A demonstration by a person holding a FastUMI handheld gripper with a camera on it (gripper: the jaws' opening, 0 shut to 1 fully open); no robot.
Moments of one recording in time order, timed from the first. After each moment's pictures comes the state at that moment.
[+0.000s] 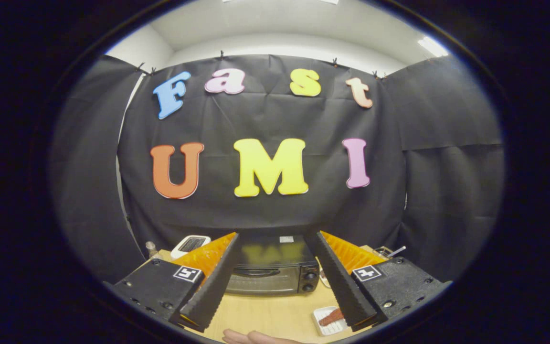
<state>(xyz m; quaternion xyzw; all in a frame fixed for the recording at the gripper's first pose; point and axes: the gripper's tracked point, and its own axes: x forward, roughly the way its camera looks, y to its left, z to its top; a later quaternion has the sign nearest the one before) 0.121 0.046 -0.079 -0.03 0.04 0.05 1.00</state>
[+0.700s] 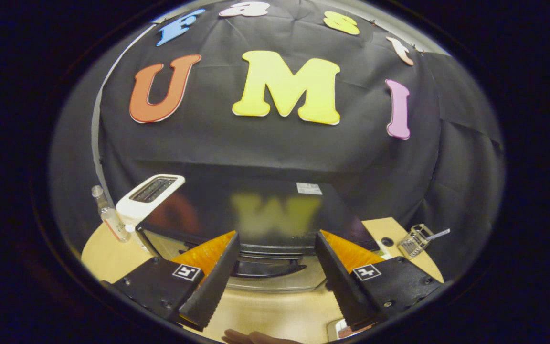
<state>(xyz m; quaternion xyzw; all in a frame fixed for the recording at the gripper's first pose) 0.293 0.073 -0.251 -0.09 0.20 0.05 0.98</state>
